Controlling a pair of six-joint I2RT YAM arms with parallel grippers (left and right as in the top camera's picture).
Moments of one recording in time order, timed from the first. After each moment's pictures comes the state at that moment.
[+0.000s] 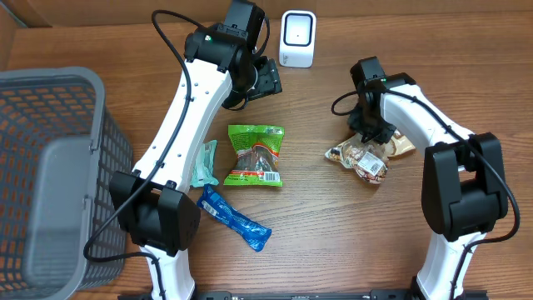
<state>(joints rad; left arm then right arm) -0.35 2.01 2.04 -1.24 0.08 -0.60 0.24 2.06 1.48 -0.90 0.20 0.85</state>
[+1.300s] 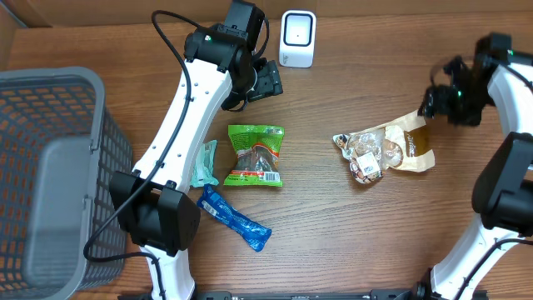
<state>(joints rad) -0.35 2.01 2.04 -1.26 0.08 -0.59 -0.27 2.10 1.67 -1.10 -0.25 -0.10</state>
